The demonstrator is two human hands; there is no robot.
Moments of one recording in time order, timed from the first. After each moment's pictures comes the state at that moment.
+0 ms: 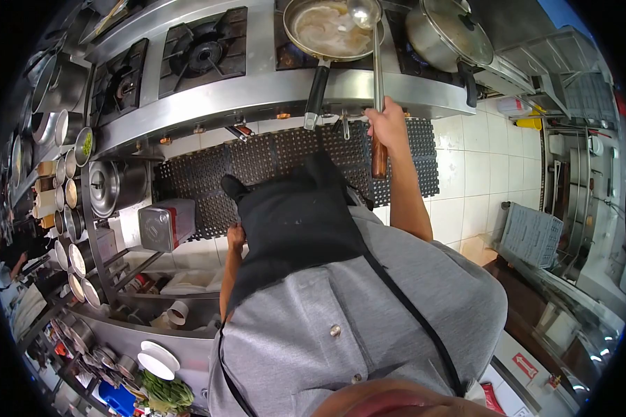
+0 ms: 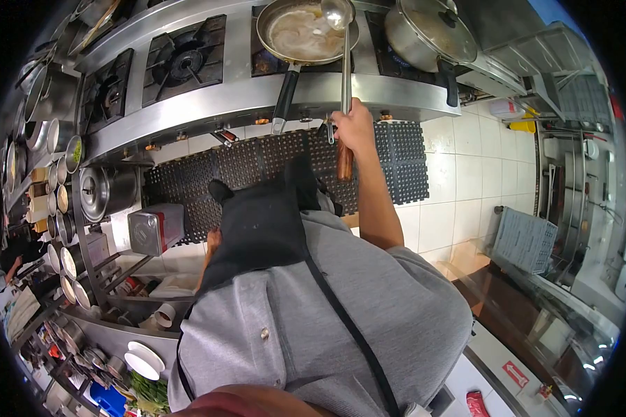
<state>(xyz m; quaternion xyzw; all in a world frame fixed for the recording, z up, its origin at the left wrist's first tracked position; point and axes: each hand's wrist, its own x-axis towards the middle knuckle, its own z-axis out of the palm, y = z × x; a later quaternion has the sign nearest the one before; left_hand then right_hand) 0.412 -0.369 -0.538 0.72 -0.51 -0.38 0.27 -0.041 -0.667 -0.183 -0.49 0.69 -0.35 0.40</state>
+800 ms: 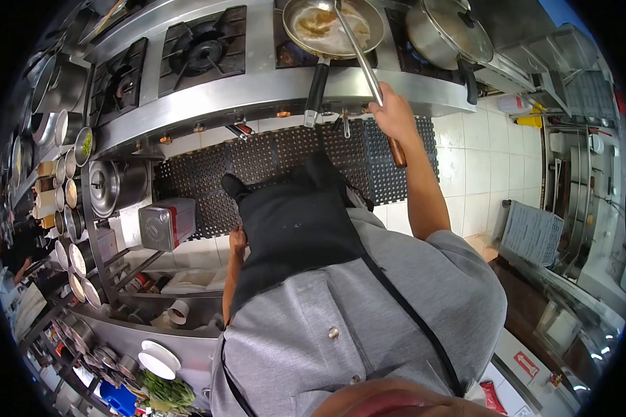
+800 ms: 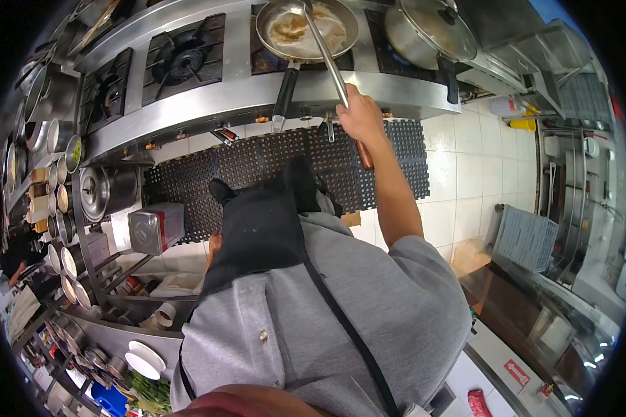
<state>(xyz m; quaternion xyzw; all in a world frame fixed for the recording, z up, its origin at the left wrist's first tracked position) 0.399 -0.346 -0.525 0.69 -0.26 -0.58 0.35 -0.052 -0.679 -0.161 -0.68 0.68 -0.18 0.20</state>
